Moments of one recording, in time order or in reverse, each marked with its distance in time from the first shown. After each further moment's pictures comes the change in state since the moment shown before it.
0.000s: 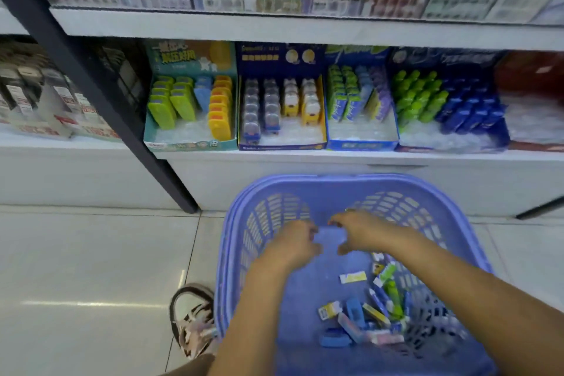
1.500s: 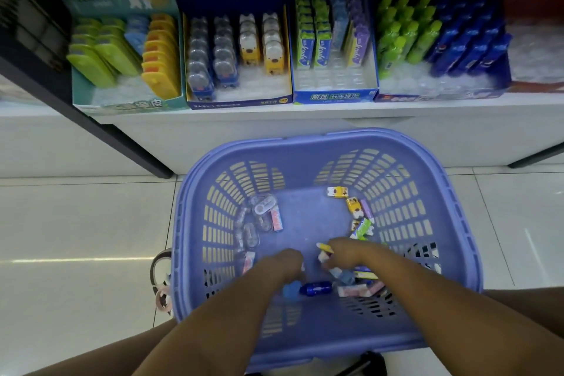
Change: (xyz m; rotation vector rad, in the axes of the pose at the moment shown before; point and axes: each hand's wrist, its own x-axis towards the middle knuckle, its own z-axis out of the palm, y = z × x) left_hand 0.026 -0.058 0.139 0.287 -0.570 -0.157; right_hand -0.005 0.031 0.132 0.359 -0.467 0.097
